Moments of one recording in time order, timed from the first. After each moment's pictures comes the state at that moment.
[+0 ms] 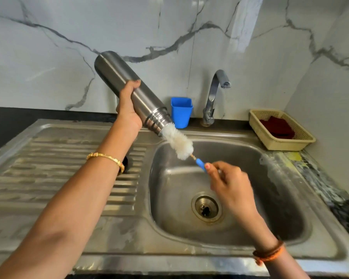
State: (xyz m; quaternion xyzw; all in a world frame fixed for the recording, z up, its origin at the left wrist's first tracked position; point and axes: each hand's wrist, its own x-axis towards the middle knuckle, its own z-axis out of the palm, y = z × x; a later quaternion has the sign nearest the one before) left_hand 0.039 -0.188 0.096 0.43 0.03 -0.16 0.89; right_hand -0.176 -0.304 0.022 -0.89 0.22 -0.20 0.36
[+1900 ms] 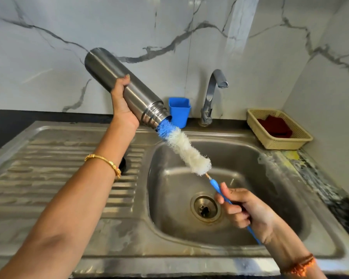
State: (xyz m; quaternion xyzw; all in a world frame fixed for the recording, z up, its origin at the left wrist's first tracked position) left_hand 0.043 -0.188 0.095 0.38 -0.03 -0.13 0.92; right_hand -0.212 -0.330 0.019 -0.56 0.24 0.07 0.79
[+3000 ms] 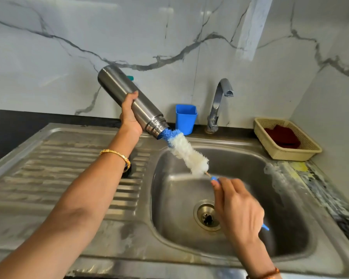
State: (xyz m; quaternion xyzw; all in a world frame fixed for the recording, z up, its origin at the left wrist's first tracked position) left_hand 0.068 -0.189 0.073 0.41 0.03 -0.13 0.90; right_hand -0.194 -0.302 -0.003 -0.92 0.20 -0.33 0.02
